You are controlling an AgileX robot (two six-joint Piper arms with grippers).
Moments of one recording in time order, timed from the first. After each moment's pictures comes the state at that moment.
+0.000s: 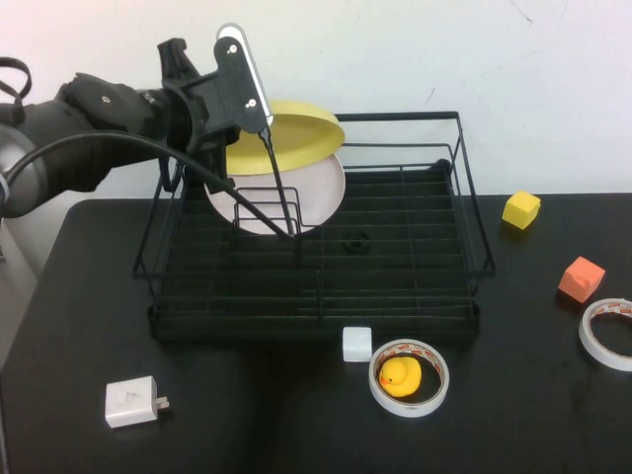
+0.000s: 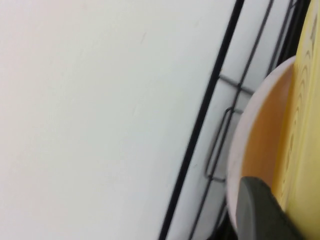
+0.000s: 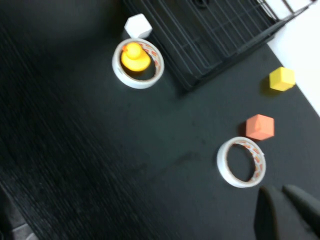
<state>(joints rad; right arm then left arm) 0.62 0.66 -1.07 -0.13 1.30 -0.41 -0.24 1.88 -1.48 -0.95 0.19 2.01</state>
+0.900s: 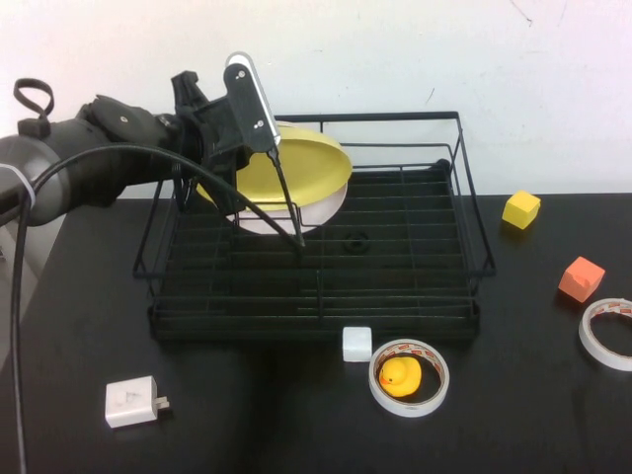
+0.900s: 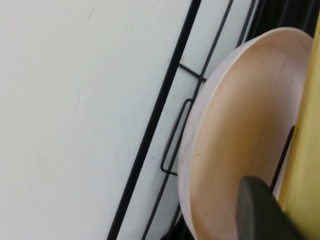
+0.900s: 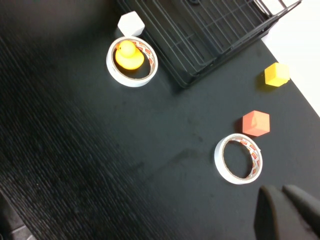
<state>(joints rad) 0.62 0.66 -1.07 -0.15 1.30 -0.39 -0.24 1.94 -1.48 -0.96 0.22 1.96</state>
